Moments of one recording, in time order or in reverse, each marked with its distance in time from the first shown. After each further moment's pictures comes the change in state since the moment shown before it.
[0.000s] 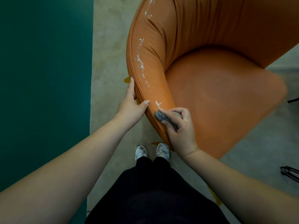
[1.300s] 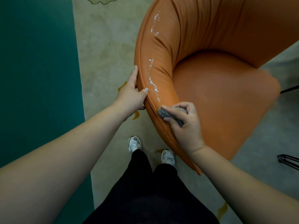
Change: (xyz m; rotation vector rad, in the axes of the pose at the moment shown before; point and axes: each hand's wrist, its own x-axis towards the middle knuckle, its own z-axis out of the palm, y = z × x) left_hand 0.099 0.045 -0.069 -0.062 -0.187 0.022; right_hand 0.081 -0.026 0.046 -0.058 0.093 0.032
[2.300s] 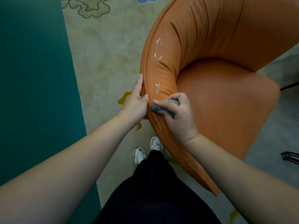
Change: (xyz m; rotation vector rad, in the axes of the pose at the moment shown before) left_hand 0.047 0.026 -0.026 0.050 -0.093 0.095; right_hand 0.095 -0.017 0.037 -0.139 0.062 -0.057
